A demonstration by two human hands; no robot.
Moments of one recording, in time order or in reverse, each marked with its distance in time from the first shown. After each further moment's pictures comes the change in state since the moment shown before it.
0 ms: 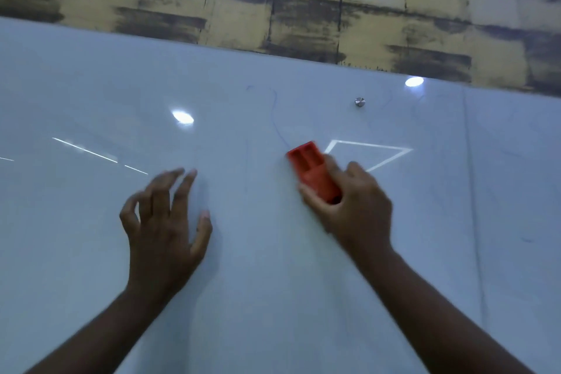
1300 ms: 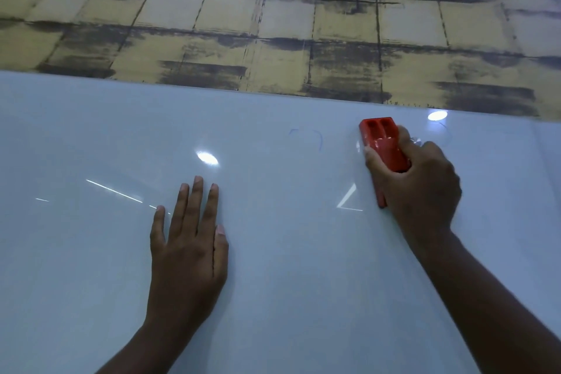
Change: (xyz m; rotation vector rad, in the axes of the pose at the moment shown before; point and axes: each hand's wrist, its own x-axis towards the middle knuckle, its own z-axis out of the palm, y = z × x) left_hand 0.041 -0.044 0.032 0.009 0.018 -0.009; right_hand 0.102 -0.008 0.029 0.016 0.221 0.232
